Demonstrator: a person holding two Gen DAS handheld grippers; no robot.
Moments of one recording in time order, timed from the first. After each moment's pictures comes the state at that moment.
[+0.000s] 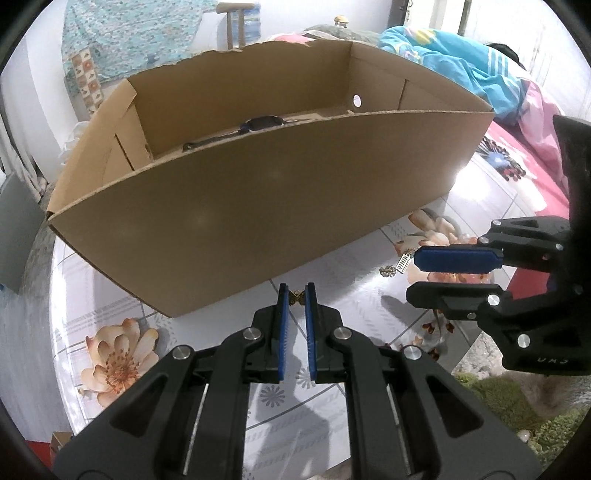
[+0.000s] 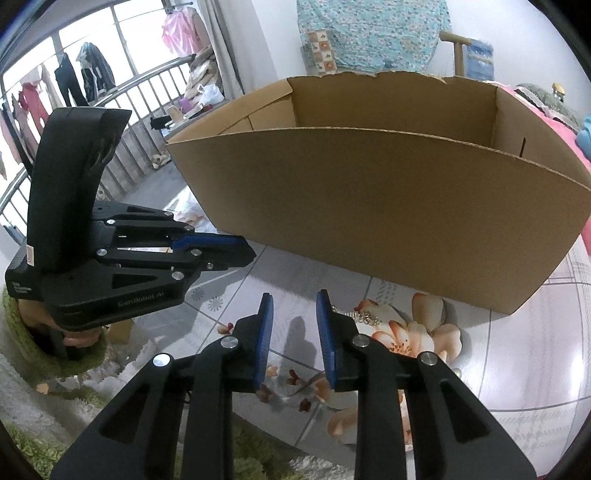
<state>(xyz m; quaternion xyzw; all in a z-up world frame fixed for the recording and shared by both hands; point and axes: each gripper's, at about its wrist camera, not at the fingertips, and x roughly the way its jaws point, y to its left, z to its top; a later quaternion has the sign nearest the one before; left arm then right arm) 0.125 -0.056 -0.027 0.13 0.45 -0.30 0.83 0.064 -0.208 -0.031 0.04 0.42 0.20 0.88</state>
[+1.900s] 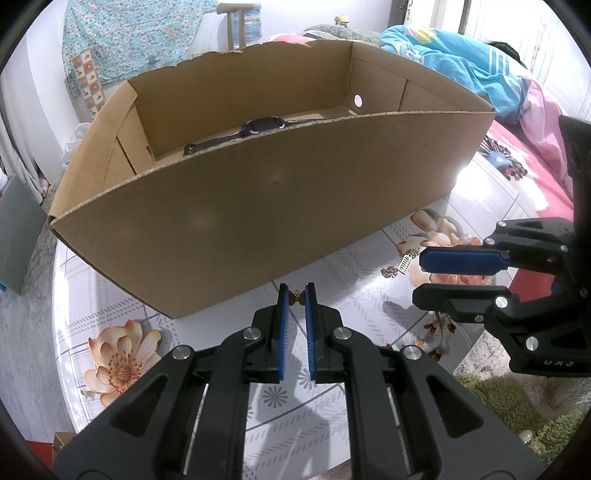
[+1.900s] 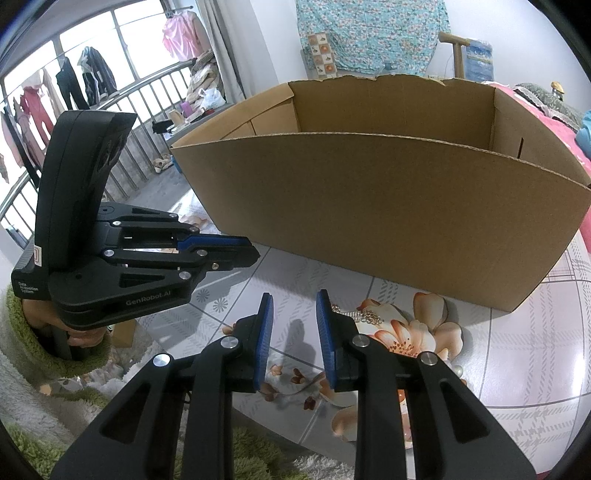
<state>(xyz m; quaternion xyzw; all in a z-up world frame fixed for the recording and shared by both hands) 0.124 -0.055 -0.027 0.13 0.45 -0.30 0.83 0.063 -0.208 -0.030 0.04 0.42 0.20 0.88</state>
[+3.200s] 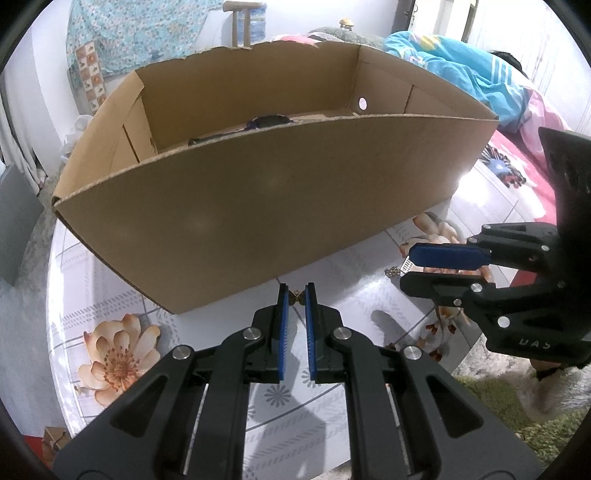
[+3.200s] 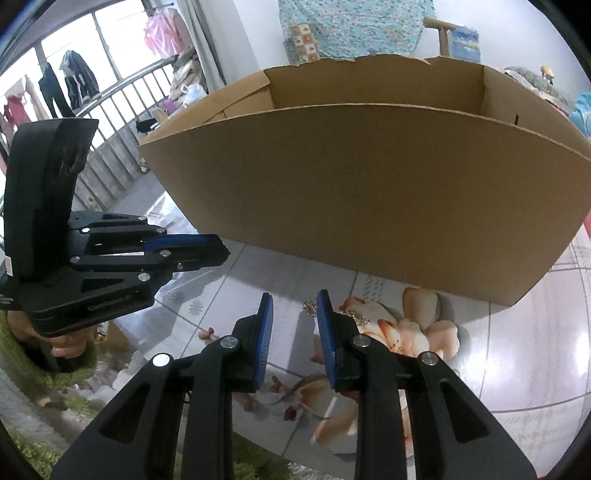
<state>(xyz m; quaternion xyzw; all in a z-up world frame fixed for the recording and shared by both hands) 0.128 -0.045 -0.031 0.11 0.46 -0.30 0.83 0.083 -0.196 -0.036 0.04 0.44 0.17 0.88</state>
